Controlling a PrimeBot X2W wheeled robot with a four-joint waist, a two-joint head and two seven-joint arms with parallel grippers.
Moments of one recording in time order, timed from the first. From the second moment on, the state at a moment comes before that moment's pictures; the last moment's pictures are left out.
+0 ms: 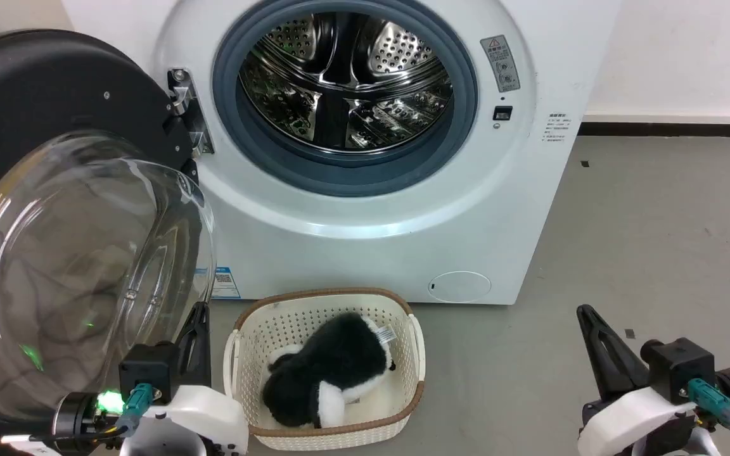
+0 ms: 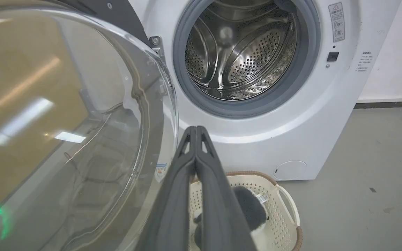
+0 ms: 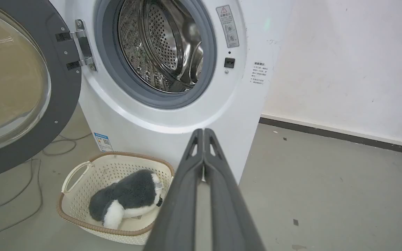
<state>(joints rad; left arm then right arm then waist) -0.01 0.05 0.00 0.00 0.00 0.01 0.00 -0.01 -0.06 0.00 0.00 0.01 0.13 0.00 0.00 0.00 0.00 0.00</state>
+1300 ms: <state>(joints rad) -0.02 0.05 -0.01 -0.01 0.00 0.04 -0.02 -0.01 -0.06 -0.01 0.01 0.03 0.13 -0.02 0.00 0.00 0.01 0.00</state>
